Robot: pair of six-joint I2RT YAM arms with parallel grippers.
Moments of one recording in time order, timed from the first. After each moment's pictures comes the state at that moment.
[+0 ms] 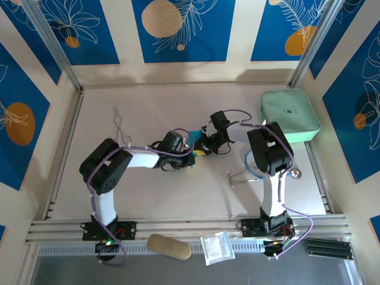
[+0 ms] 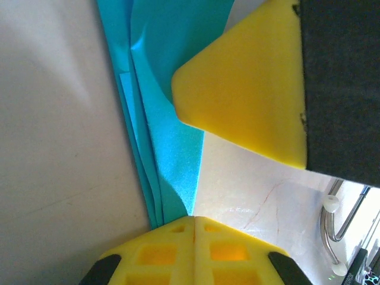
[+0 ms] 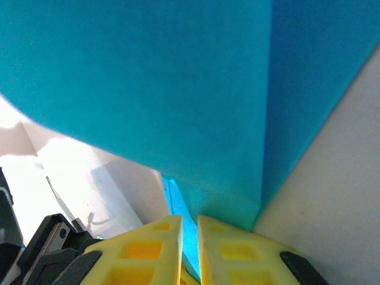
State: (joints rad) left arm -0.70 1.88 0.91 0.10 0.43 -0.84; right arm 0.41 2.04 1.20 -0.37 -0.73 0.61
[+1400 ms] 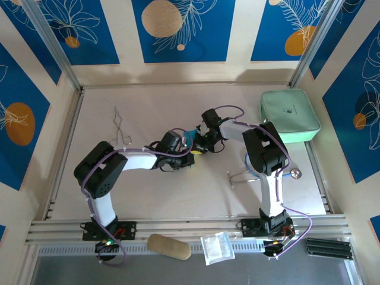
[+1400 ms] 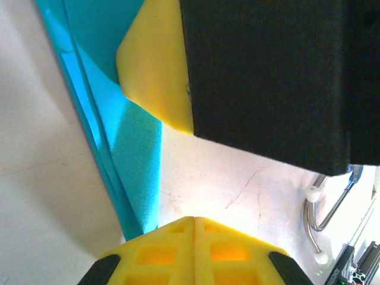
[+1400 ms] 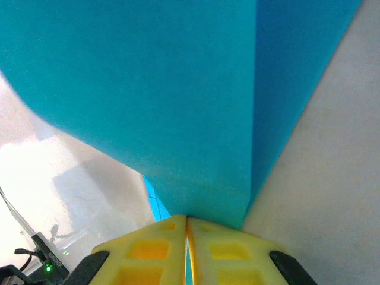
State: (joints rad) left arm -0.71 1.81 0.89 0.08 0.42 -0.87; right arm 0.47 2.08 1.33 -0.52 -0.58 0.58
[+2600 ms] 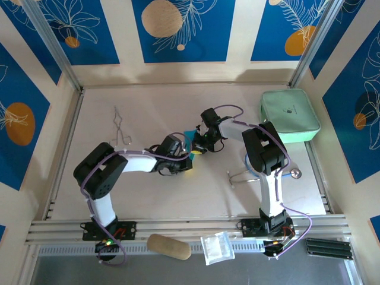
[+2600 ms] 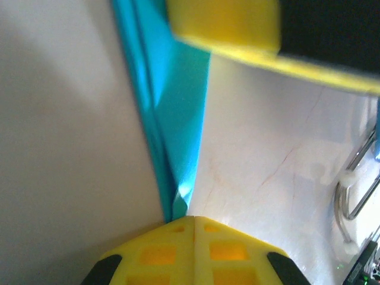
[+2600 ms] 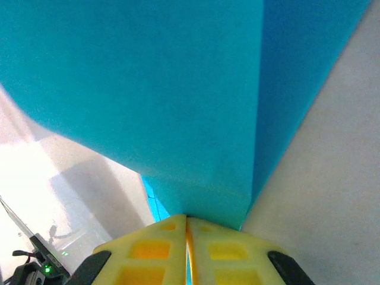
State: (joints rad) left arm -0.73 1.79 0.83 0.04 0.39 -0.87; right arm 0.48 2.09 1.35 -0.55 -0.57 0.58
